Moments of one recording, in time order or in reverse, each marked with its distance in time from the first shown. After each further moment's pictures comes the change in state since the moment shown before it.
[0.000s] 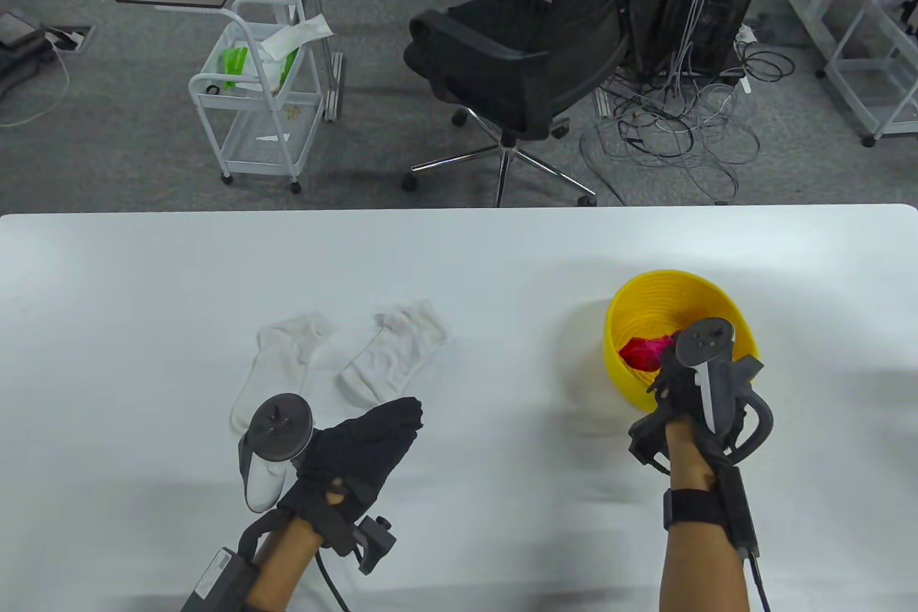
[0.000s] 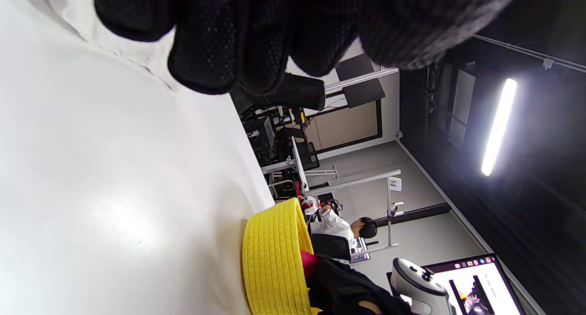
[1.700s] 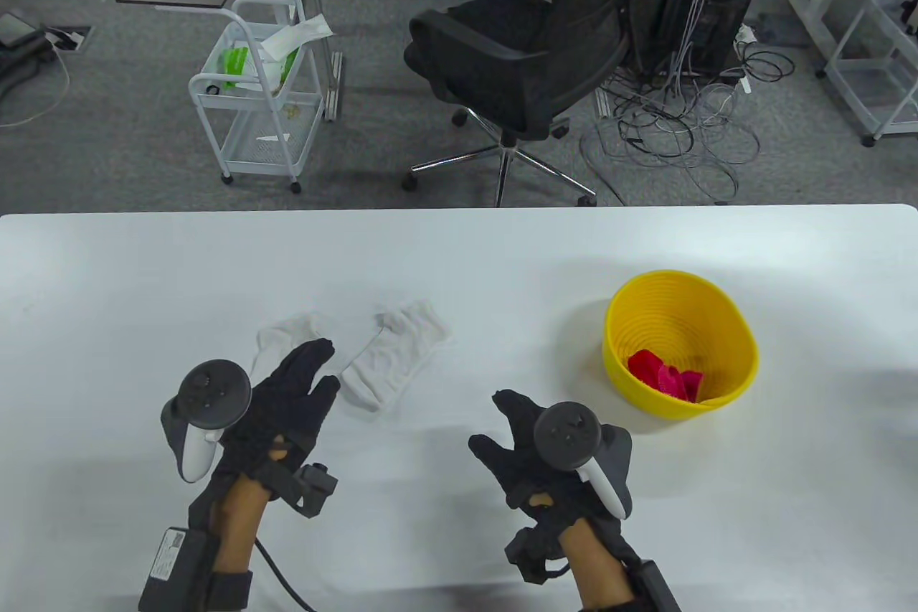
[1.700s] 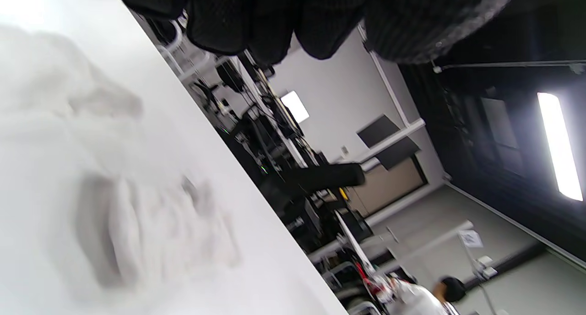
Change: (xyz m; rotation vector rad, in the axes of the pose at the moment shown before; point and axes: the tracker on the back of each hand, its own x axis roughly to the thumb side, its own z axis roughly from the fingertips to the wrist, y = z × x) left_hand -0.002 0.101 -0.010 0.320 0.097 -0.293; right_hand 0.051 0.048 0.163 0.490 -0.651 -0.302
